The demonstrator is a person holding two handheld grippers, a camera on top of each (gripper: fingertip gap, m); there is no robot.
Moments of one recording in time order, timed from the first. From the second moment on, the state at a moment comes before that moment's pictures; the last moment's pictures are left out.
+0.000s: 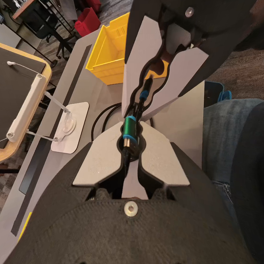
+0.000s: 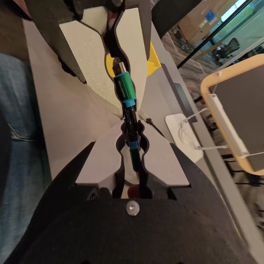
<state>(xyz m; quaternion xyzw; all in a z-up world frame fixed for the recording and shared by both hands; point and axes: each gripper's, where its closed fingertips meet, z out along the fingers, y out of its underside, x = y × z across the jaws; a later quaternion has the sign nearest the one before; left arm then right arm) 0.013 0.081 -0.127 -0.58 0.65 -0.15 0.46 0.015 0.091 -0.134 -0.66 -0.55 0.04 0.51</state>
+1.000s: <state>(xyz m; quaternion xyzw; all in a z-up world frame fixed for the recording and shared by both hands) -0.009 0.088 -0.118 -0.63 0.61 -0.27 0.40 0.026 0.077 -0.120 -0.69 -0.47 0.27 0.49</state>
